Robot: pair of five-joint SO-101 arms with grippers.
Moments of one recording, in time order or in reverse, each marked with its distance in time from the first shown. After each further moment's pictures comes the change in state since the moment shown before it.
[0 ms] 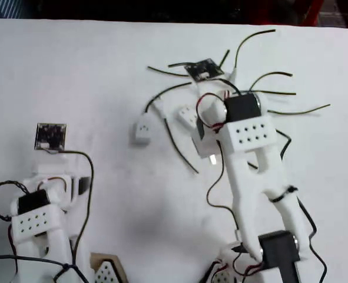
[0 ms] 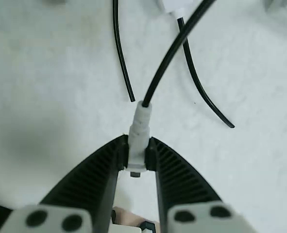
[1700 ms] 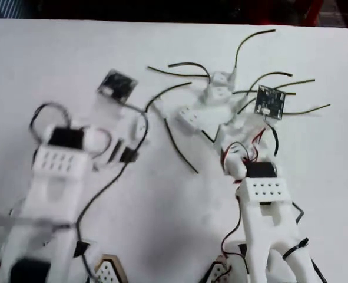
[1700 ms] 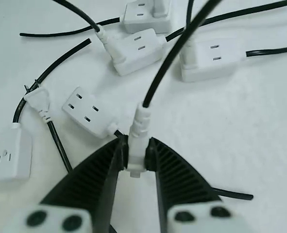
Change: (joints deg) left arm 31.6 30.2 -45.9 21.5 3.9; right arm 12.2 -23.3 54.1 -65.5 -25.9
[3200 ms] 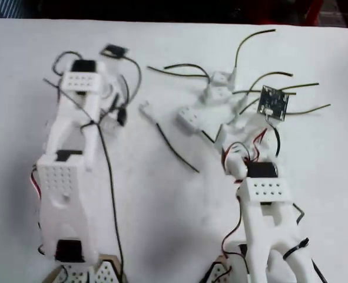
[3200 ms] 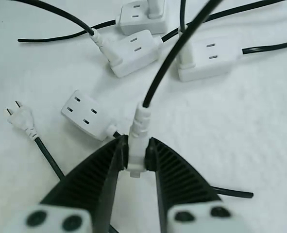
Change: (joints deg) left arm -10.1 69.0 -68.2 16.1 1.4; right arm 0.4 0.0 0.0 0.0 -1.1
